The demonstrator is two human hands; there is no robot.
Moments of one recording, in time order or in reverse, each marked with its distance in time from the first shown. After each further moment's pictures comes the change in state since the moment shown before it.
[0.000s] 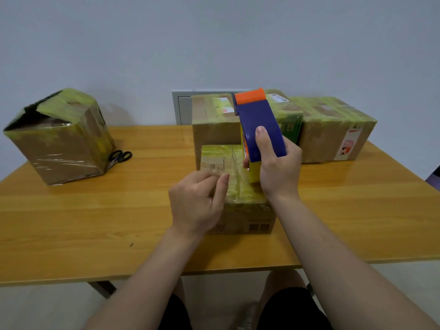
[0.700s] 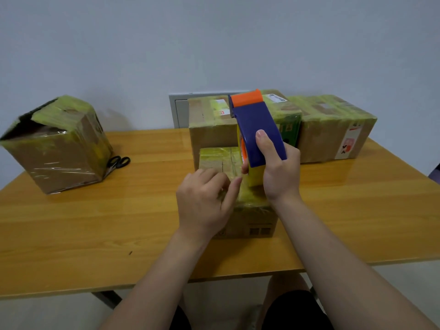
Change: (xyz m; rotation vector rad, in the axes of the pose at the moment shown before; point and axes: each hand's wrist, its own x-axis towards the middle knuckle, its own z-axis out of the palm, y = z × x) left_hand 0.008 0.011 0.014 0.062 -0.053 0.032; right_hand 0.003 0.006 -0.006 0.082 -0.056 0.056
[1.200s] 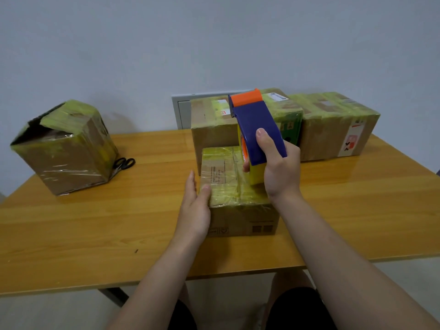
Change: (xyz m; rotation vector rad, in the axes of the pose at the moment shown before) left_hand -0.011 0.007 -0.030 -0.698 -0.293 -1.065; right_hand 0.000 -0.001 0.002 0.075 0.011 0.030
